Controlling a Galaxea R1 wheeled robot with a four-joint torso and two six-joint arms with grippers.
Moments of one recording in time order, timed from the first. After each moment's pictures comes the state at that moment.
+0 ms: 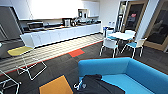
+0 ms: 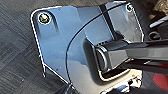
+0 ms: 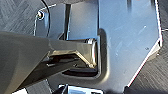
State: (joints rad) left arm 1.46 2.98 -2.92 1.63 -0.34 -1.44; right arm -1.58 3.09 -2.73 -0.40 0.13 0.33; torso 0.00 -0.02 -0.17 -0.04
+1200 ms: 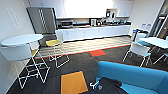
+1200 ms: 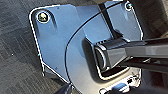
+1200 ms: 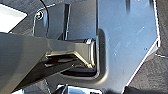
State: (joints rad) left arm 1.46 2.98 -2.92 1.64 -0.34 -1.43; right arm -1.57 3.09 -2.74 -0.40 0.13 0.33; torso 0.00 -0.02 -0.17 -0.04
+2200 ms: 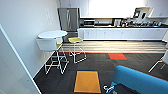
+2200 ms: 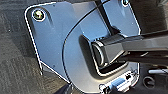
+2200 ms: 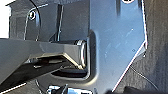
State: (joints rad) left arm 1.48 2.99 -2.92 1.64 -0.34 -1.40; right arm -1.56 3.08 -2.78 -0.40 0.12 0.33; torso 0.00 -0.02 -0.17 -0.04
